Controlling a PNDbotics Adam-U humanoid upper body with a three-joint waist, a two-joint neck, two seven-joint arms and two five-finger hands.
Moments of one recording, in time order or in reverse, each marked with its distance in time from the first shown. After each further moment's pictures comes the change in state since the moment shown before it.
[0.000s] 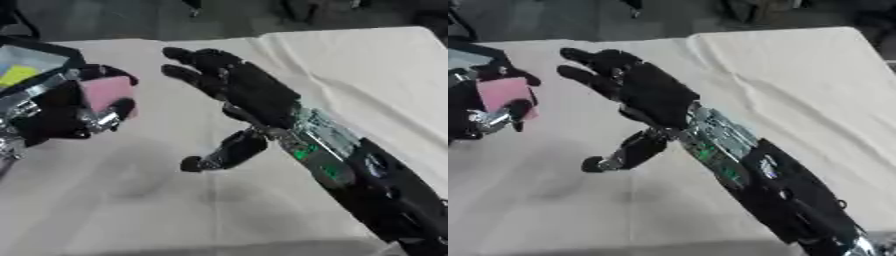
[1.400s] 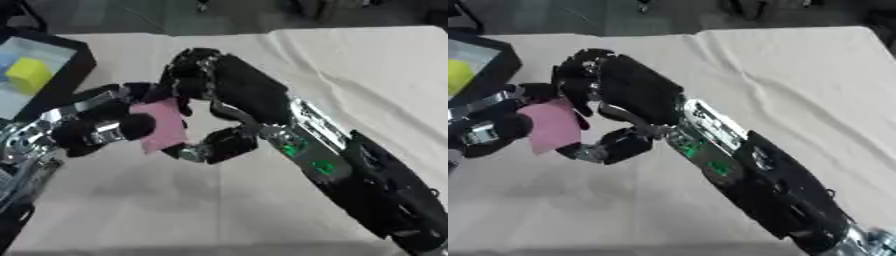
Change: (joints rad) left arm -0.035 -0.122 -0.154 -0.110 0.129 -0.039 -0.272; right arm -0.106 0.041 0.091 0.005 -0.123 -0.141 0.033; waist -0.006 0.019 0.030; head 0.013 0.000
